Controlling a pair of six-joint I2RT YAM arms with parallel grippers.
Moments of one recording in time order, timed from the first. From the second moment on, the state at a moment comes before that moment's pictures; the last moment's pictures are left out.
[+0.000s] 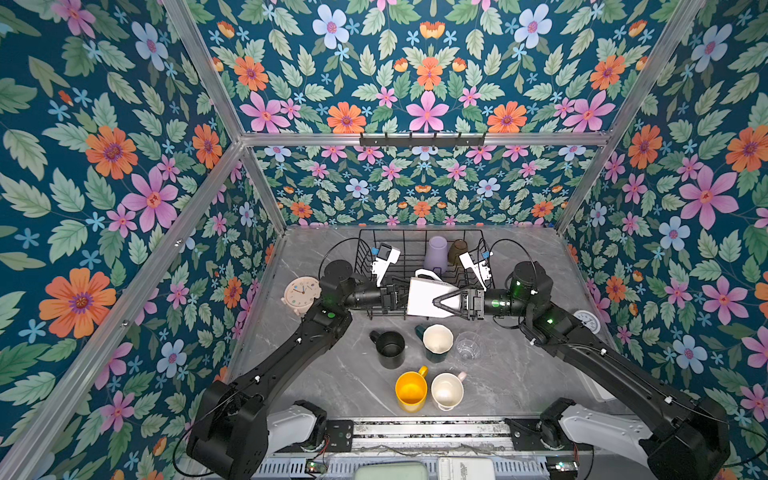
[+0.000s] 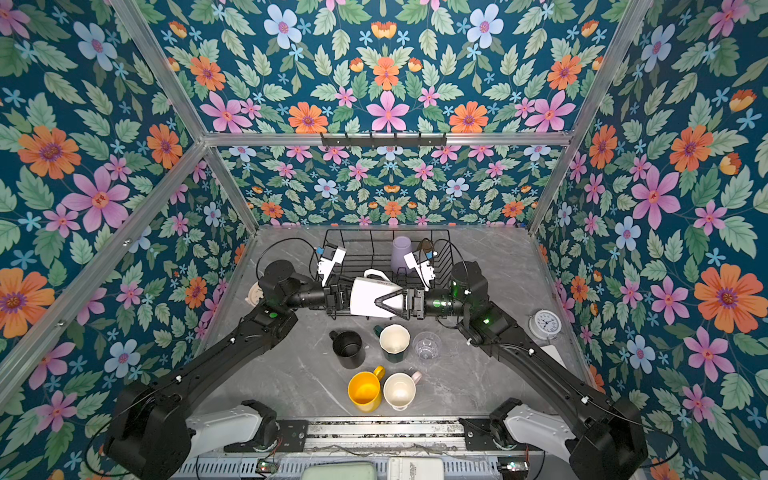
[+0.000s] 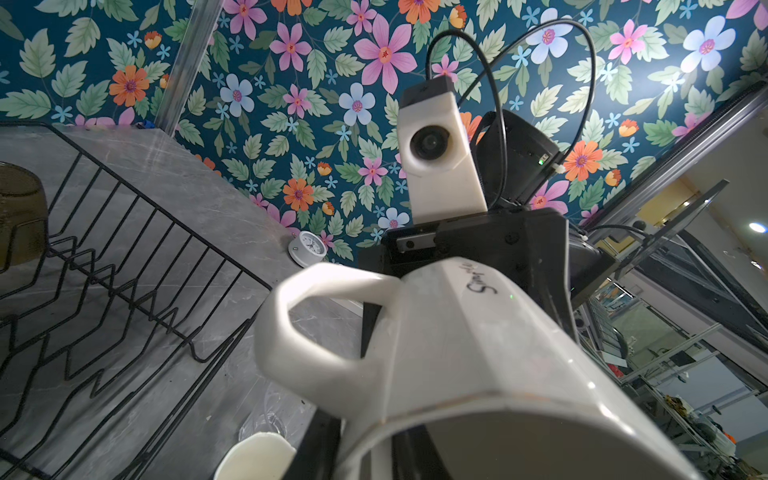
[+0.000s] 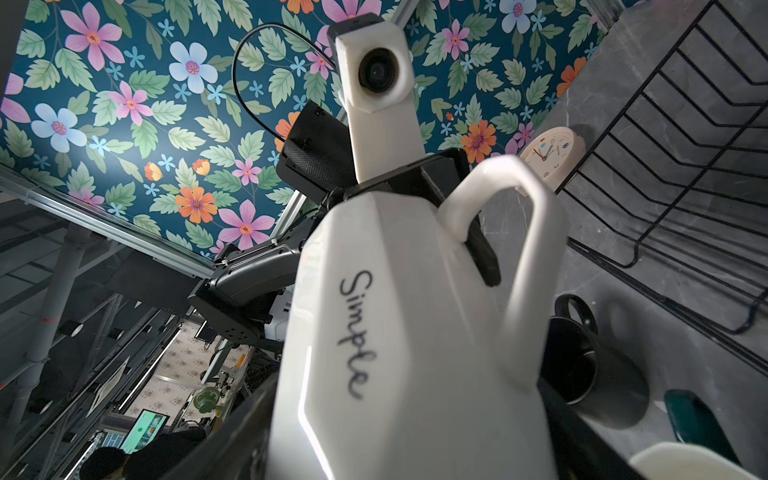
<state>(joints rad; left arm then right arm) -0.49 1.20 0.79 0.44 1.02 -0.65 0.57 1.10 0.88 0.10 -0.86 0.82</state>
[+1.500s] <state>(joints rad) -0.48 1.16 0.77 0.51 1.00 -0.71 0.57 1.16 0.89 0.30 -0.88 0.91</state>
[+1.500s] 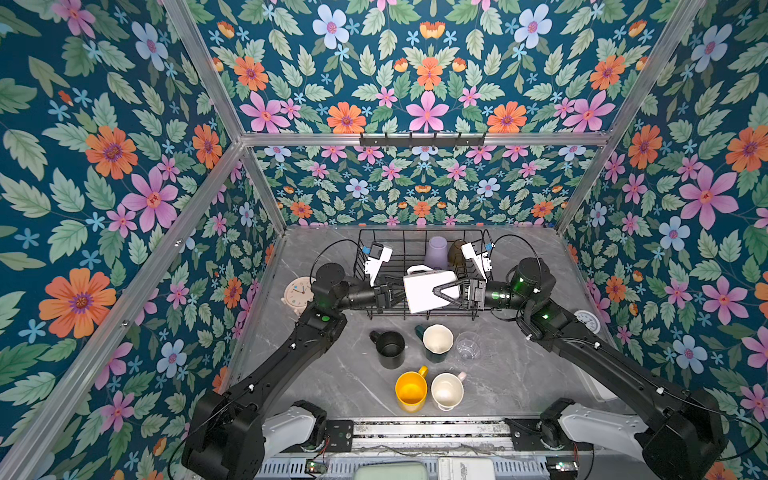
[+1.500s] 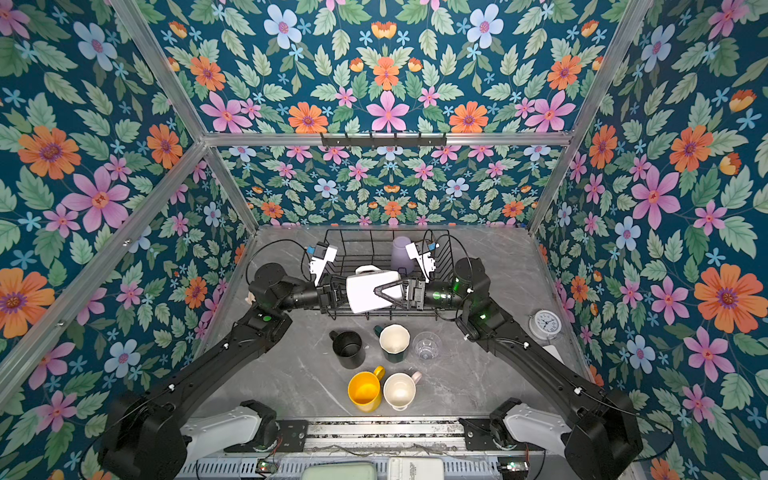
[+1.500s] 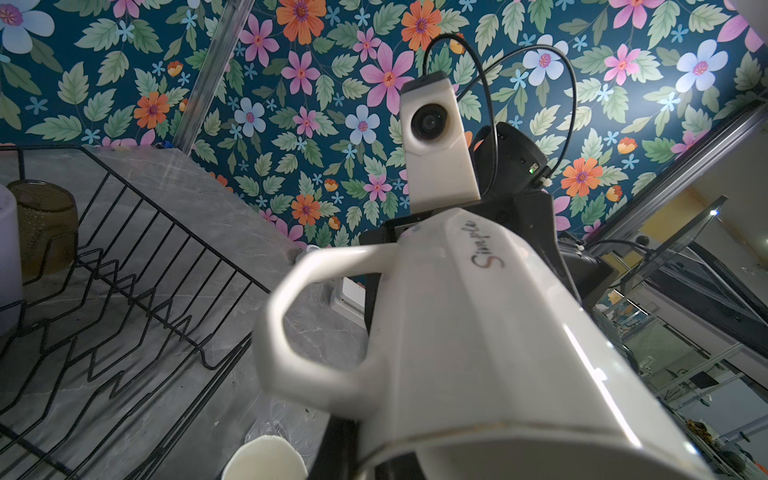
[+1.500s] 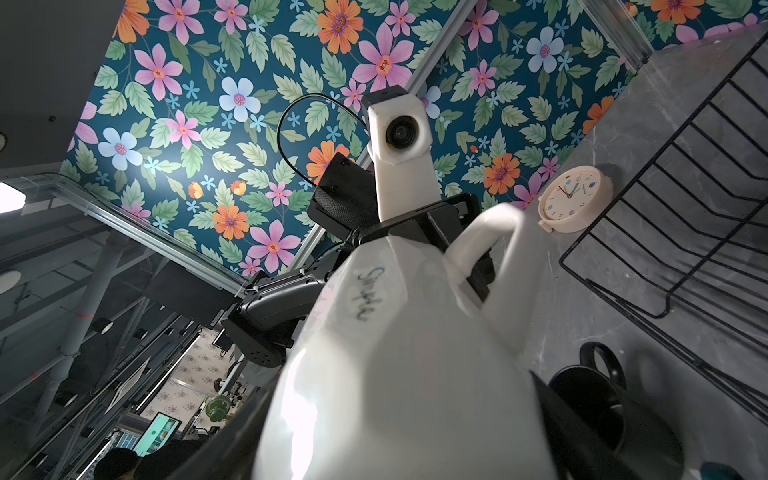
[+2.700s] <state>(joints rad) -0.48 1.16 0.77 0.52 1.04 -0.71 0.58 1.14 0.93 0.14 -0.88 0.82</state>
